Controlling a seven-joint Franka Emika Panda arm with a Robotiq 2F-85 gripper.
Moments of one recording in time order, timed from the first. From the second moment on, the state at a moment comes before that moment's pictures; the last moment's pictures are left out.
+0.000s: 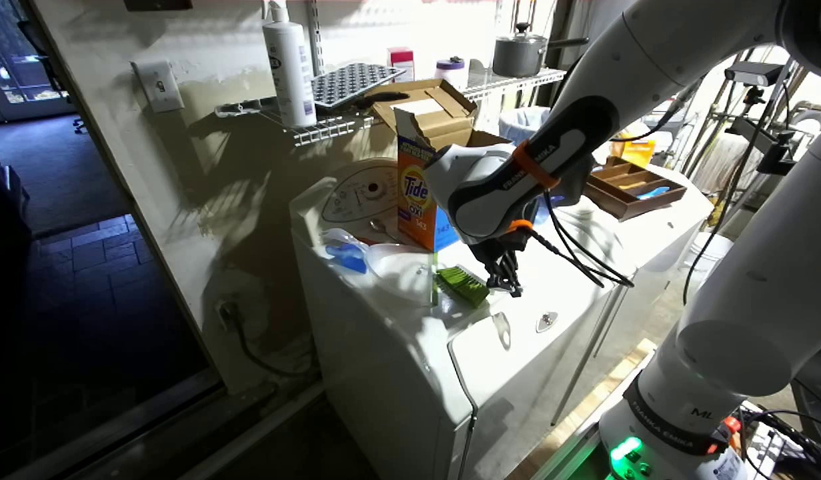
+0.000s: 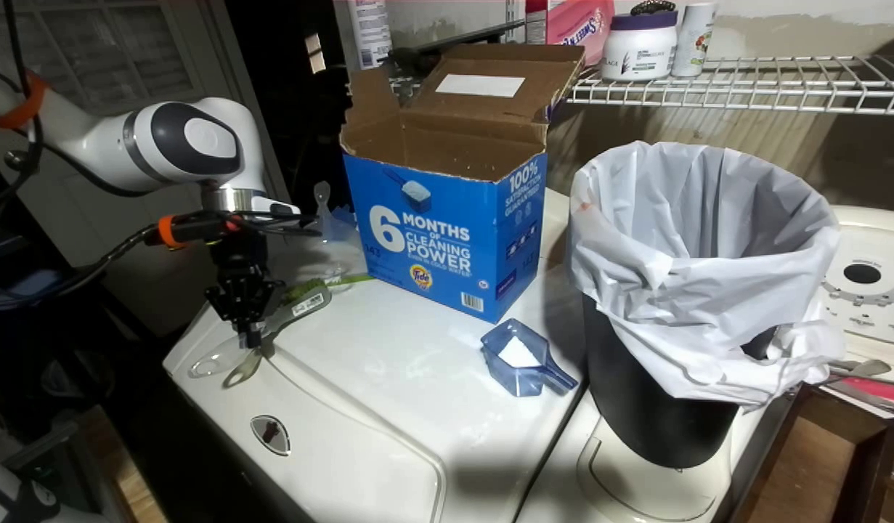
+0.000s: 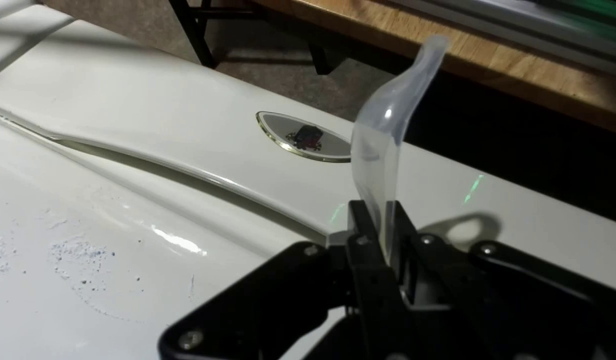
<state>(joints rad) 0.10 -0.07 0.11 -2.53 -0.32 1.94 -0.02</state>
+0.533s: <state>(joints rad) 0.11 -0.02 0.12 -2.47 -0.32 1.89 -0.02</state>
